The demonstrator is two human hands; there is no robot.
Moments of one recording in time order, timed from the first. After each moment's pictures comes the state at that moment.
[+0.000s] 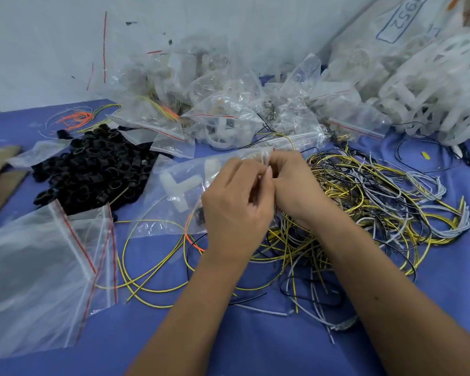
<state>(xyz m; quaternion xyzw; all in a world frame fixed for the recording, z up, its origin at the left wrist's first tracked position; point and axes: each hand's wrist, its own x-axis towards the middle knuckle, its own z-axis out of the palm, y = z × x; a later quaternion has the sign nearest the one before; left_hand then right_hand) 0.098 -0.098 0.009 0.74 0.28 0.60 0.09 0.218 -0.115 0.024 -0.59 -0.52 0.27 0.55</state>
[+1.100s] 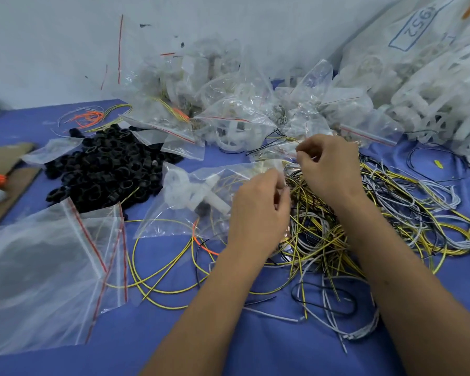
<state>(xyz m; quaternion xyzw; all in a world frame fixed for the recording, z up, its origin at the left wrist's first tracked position) 0.113 -0.086 -0.002 0.82 0.34 0.42 0.19 0.266 -0.105 0.033 -0.76 -0.48 -0.04 0.42</state>
